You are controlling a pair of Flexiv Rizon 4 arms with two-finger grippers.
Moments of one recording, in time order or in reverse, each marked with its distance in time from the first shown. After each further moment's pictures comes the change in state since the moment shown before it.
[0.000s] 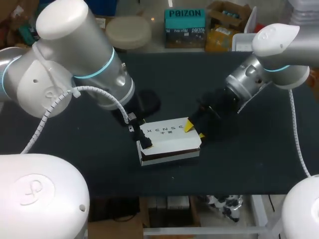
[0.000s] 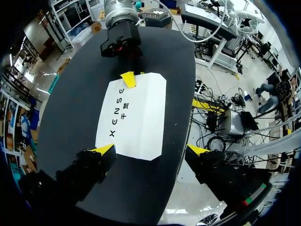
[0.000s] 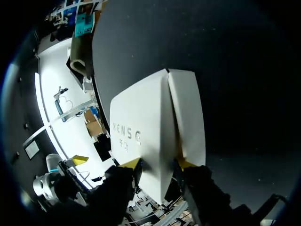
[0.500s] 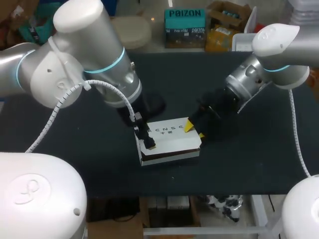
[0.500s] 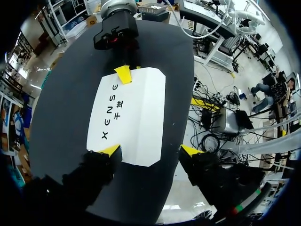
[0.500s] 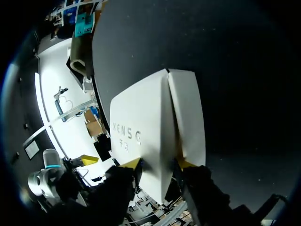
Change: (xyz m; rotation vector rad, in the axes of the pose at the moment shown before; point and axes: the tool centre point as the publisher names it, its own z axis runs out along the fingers) left arm 0.004 -0.002 0.025 -0.051 0.097 -0.031; right arm 0.000 0.000 0.000 0.000 0.000 0.000
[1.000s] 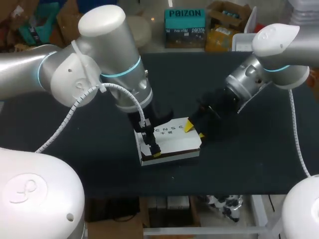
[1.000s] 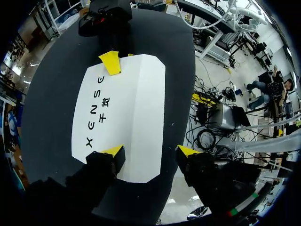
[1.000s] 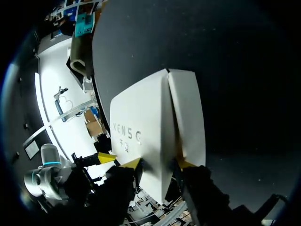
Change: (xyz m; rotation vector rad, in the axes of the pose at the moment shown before) left arm 0.002 -0.002 0.039 -0.070 0.053 -0.001; right arm 0.000 0.000 0.000 0.000 0.000 0.000
